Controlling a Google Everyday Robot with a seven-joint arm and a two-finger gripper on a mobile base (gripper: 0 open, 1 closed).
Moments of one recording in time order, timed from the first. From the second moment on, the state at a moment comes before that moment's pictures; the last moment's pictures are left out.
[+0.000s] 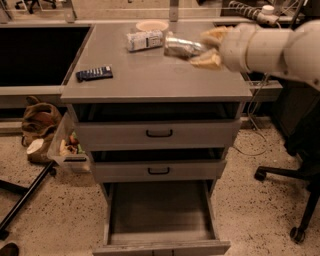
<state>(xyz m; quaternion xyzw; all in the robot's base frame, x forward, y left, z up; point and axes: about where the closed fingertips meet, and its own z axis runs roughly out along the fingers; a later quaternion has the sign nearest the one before) 0.660 -0.132 0.987 -0.55 0.57 -0.08 0.61</state>
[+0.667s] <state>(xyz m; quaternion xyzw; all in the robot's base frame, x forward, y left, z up) 0.736 -0.092 1.011 -0.58 0.55 -0.07 0.59</state>
